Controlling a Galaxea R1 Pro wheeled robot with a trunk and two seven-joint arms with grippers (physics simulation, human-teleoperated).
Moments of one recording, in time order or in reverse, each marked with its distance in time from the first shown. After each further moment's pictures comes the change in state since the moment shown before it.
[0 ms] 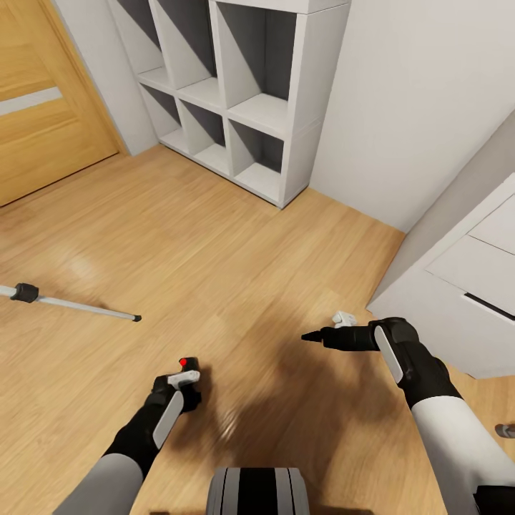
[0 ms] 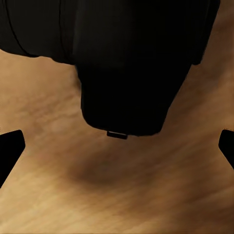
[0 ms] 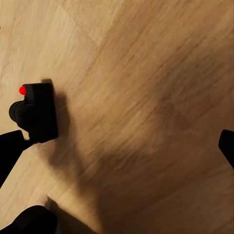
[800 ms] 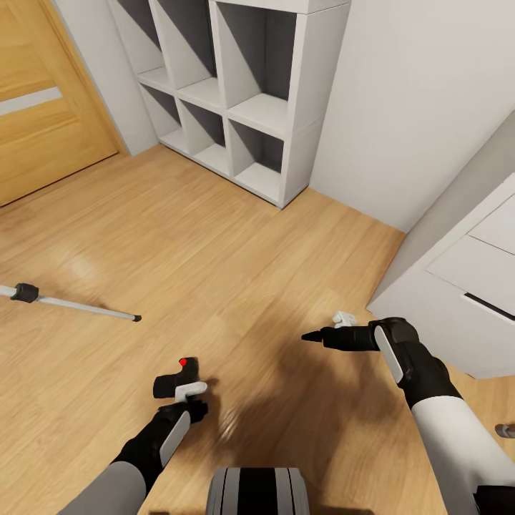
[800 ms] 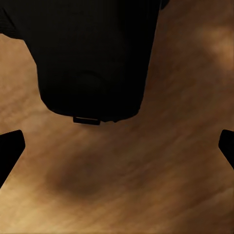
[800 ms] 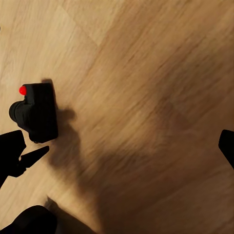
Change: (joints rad) left arm 0.000 0.001 -0.107 0.165 0.000 -0.221 -0.069; right arm 0.000 0.000 0.000 0.000 0.000 0.000 0.000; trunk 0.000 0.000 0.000
